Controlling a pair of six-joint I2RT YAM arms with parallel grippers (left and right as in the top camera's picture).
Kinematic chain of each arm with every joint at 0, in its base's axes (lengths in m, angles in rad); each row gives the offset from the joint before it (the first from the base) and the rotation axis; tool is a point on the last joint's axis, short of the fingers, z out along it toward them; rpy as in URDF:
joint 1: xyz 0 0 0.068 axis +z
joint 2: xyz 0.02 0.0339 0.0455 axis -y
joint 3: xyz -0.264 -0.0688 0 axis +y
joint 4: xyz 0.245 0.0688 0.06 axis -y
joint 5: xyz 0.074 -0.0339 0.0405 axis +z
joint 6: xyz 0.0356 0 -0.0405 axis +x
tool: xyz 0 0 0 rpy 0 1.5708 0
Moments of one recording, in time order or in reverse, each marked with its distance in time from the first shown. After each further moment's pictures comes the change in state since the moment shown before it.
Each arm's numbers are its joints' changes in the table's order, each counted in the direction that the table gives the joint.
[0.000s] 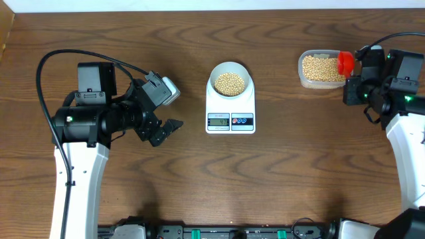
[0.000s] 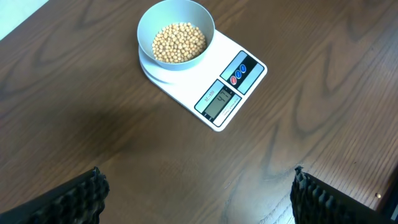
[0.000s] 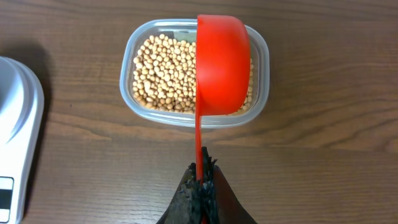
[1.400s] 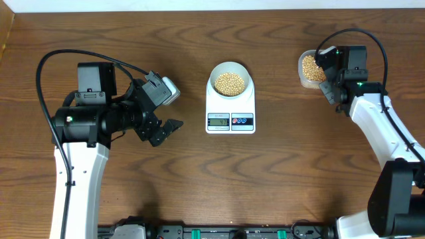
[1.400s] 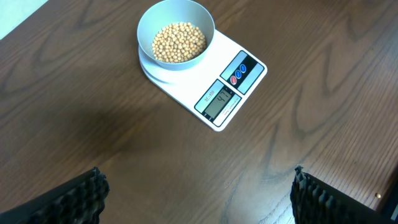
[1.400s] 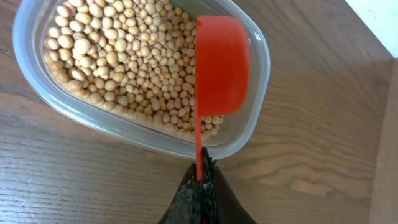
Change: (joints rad) left arm 0.000 0.000 0.000 0.000 0.000 0.000; right arm 0.207 -0.222 0.001 0.170 -0.475 -0.367
